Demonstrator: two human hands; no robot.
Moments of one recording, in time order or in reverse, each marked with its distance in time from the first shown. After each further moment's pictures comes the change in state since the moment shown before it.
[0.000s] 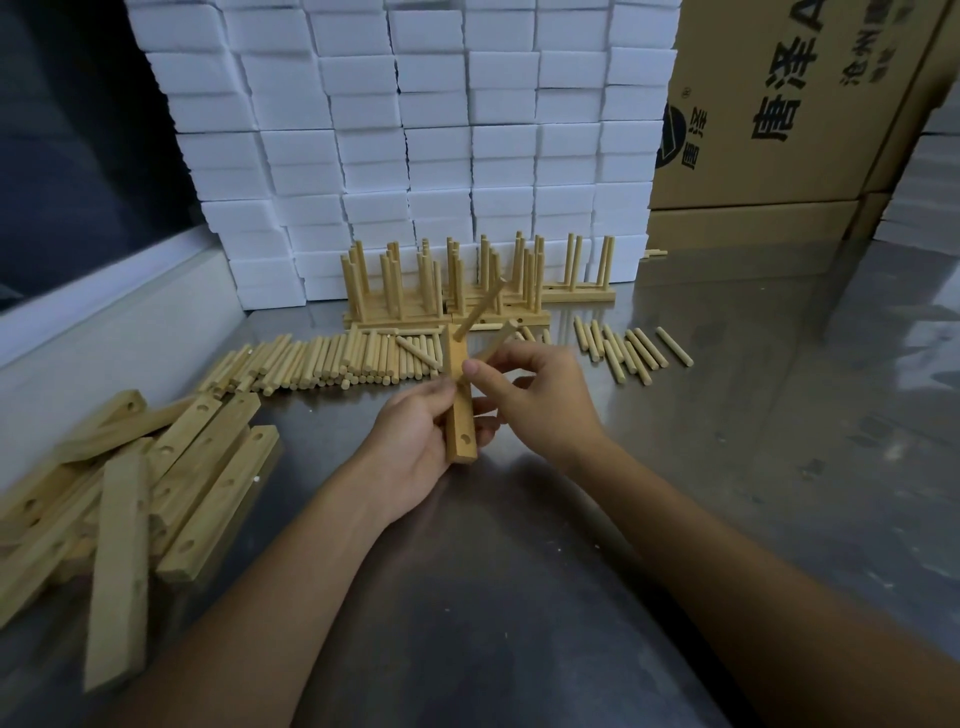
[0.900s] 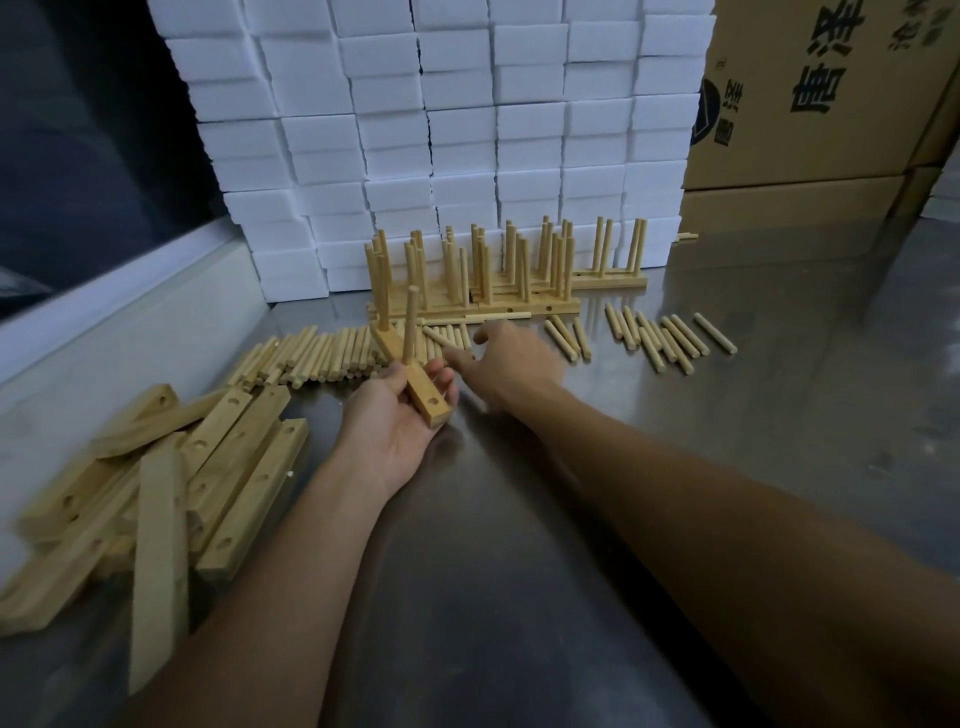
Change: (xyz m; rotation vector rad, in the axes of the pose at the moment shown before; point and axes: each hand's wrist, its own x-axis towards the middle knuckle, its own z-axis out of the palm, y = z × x) left_hand 0.024 0.014 -0.051 -0.398 0.256 0.045; right_hand 0.074 0.043 0.074 -0.717 -0.002 0.197
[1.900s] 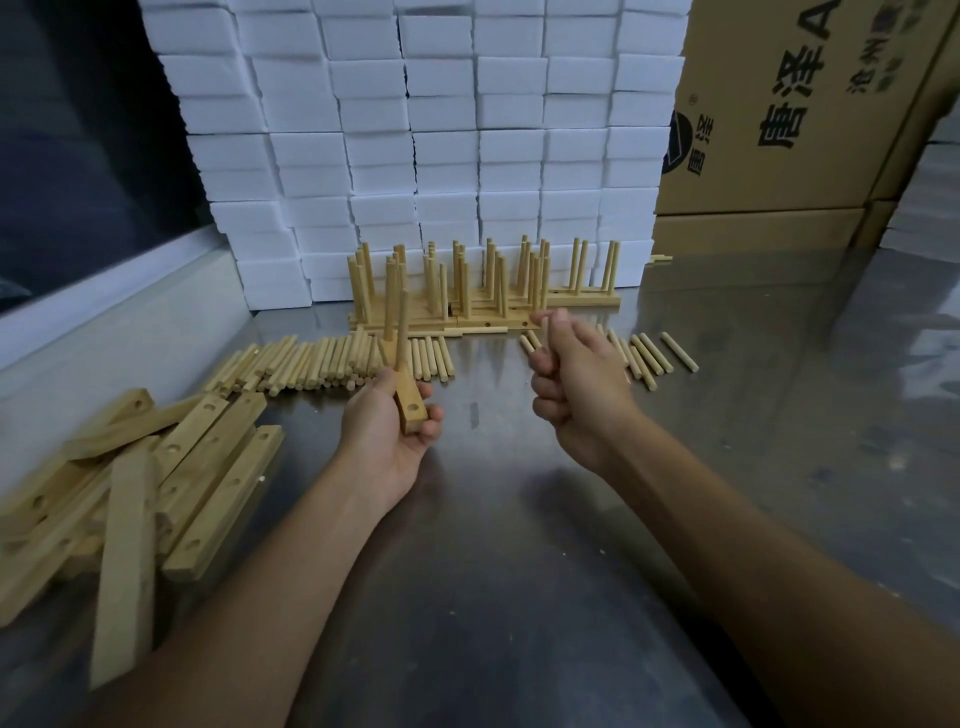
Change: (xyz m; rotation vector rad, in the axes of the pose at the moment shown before) left_hand -0.017 -0.016 0.019 0.178 0.076 0.080; right_hand -0.067 0.033 -0.103 1.391 -0.116 0.254
